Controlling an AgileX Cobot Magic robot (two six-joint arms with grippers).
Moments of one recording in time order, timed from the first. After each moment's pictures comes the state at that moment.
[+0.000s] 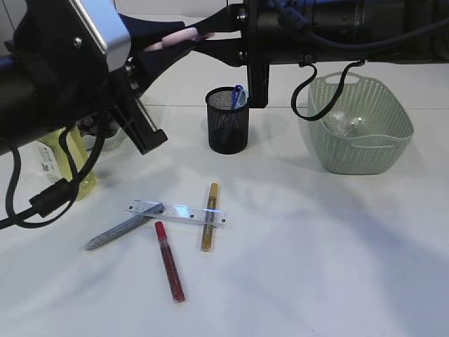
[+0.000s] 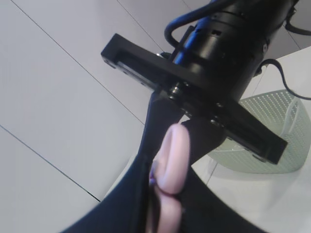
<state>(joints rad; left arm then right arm) -0.66 1.39 -0.71 0.14 -0.62 0.62 0.31 1.78 -1.30 1.75 0.90 -0.26</state>
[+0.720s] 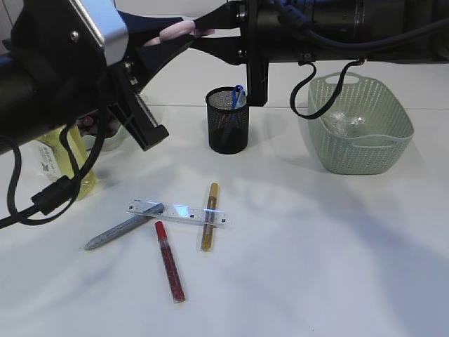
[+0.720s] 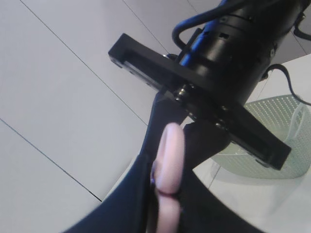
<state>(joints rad) -0.66 1.39 -0.71 0.10 -0.64 0.63 0.31 1.78 -1.30 1.77 0.90 -0.27</state>
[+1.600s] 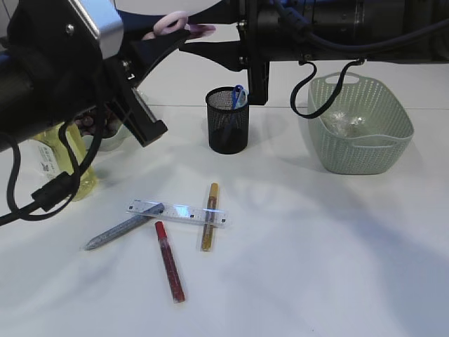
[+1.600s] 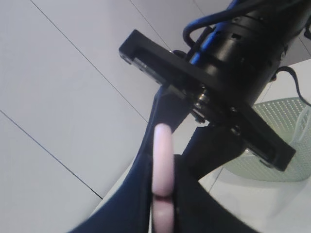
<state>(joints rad) -0.66 1.39 -0.71 0.09 -0.65 0.62 0.31 1.78 -1.30 1.77 0.90 -0.31</state>
